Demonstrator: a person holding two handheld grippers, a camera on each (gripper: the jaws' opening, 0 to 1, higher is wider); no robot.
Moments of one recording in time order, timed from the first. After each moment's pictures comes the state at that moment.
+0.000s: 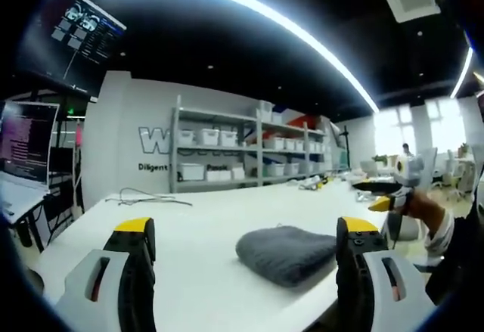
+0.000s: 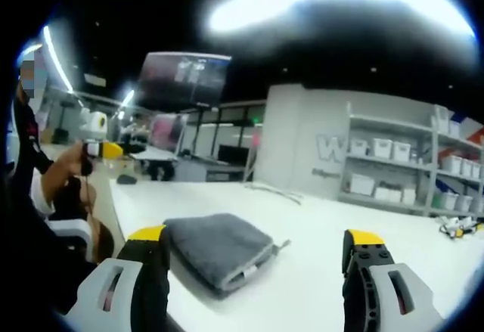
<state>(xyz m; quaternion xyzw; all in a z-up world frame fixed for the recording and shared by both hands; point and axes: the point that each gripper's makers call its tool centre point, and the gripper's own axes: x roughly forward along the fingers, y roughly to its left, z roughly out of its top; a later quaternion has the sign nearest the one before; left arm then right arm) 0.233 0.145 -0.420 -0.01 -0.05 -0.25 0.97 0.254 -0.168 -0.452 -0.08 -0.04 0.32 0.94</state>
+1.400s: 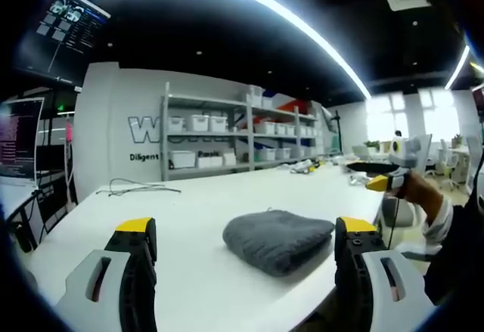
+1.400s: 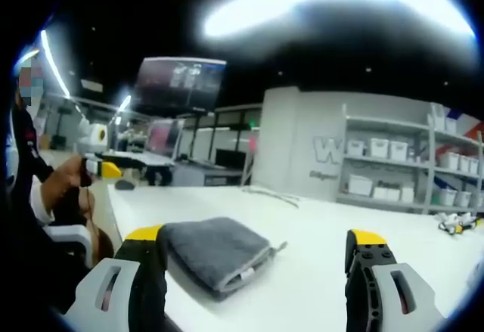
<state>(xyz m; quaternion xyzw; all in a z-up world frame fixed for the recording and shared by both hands) 0.238 0.119 -0.444 0.01 -0.01 -0.27 0.96 0.255 -0.176 -0.447 -0.06 -0.04 0.32 0.95</state>
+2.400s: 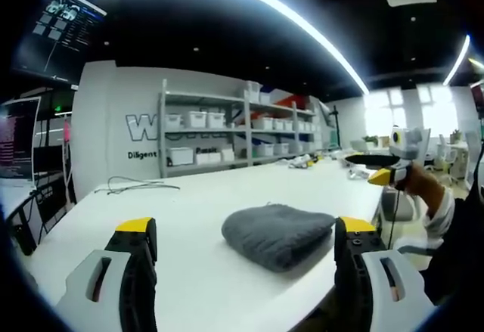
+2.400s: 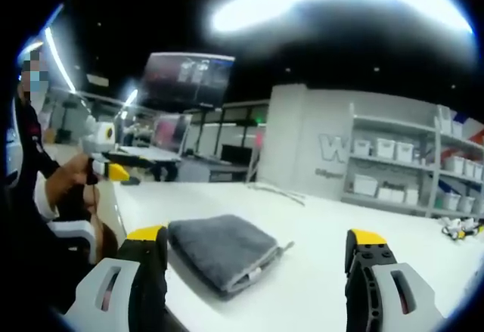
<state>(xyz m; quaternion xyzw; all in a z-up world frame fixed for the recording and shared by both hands) 0.240 0.115 -0.455 0.02 0.00 -0.28 0.96 0.248 -0.163 -0.449 -0.08 -0.04 0.33 0.94</state>
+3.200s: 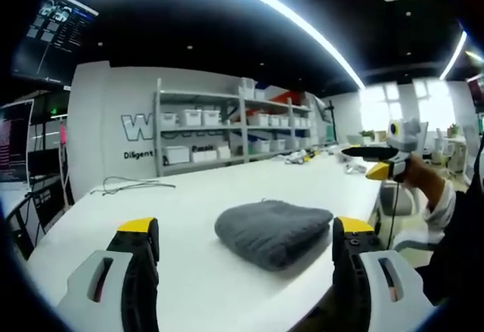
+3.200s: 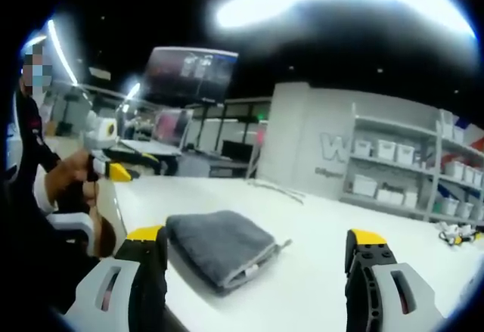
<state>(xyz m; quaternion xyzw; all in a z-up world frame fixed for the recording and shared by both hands) 0.243 0.097 -0.464 0.04 0.01 -0.29 0.96 0.249 -0.166 -0.451 -0.10 -0.03 0.33 0.94</state>
